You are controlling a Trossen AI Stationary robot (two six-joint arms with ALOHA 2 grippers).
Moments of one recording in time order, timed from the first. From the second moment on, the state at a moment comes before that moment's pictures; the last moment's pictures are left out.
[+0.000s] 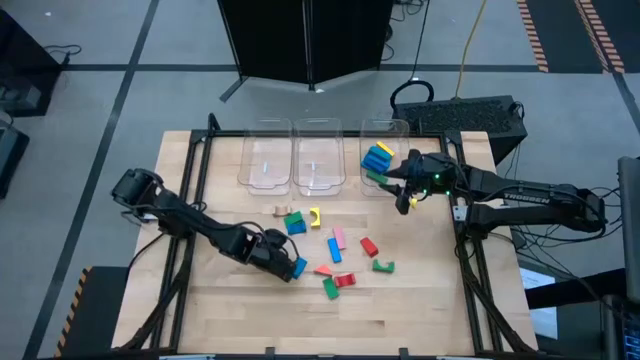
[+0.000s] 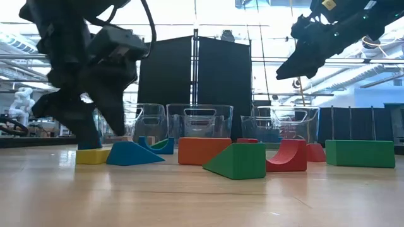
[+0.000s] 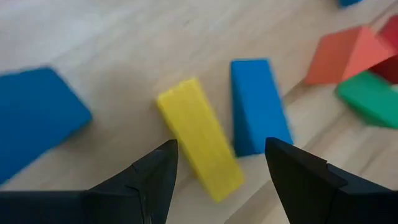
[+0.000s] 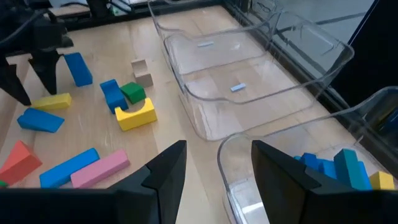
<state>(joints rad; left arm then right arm) -0.39 1.63 0.83 -0.30 -0.11 -1.40 -0.32 0.85 0.55 -0.18 0.00 0.07</state>
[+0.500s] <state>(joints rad) -0.42 1.68 0.84 -0.34 -0.13 -1.45 -0.27 0.85 0.55 -0.20 0.00 0.09</state>
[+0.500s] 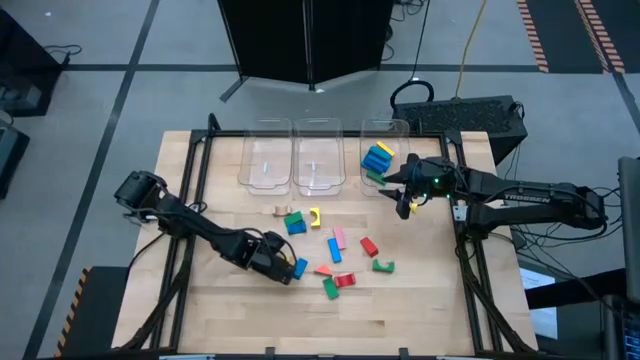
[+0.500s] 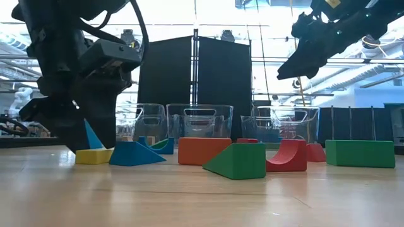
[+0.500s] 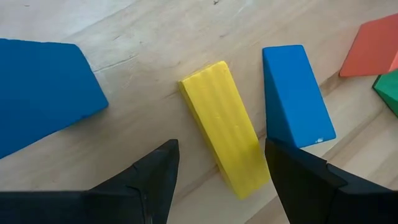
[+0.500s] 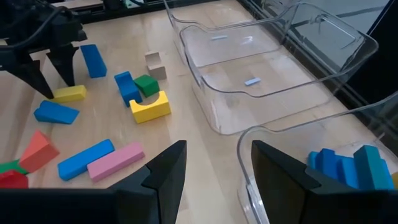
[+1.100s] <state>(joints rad) -0.42 1.75 0.94 -0.47 -0.14 -1.45 -0.26 0.85 0.55 -0.21 0.01 0.09</state>
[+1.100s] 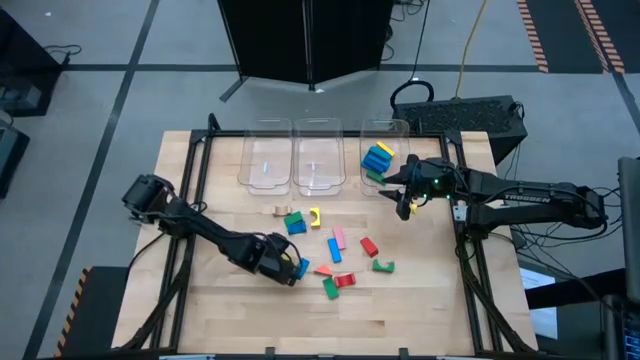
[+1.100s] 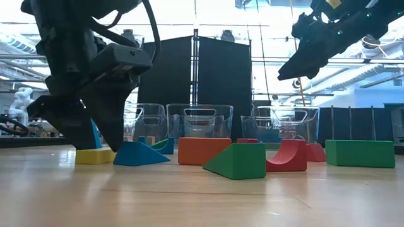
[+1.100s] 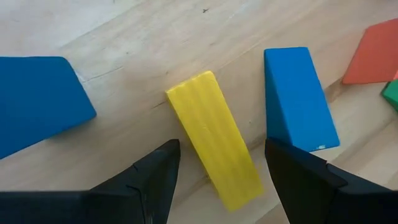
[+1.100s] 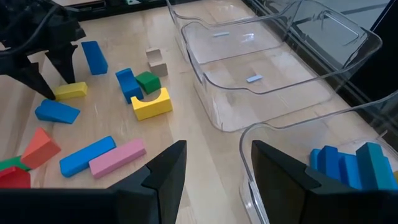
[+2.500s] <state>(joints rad) -0.42 1.67 0.98 -0.70 -0.20 -1.16 -0.16 0.88 0.55 -0.15 0.00 0.06</state>
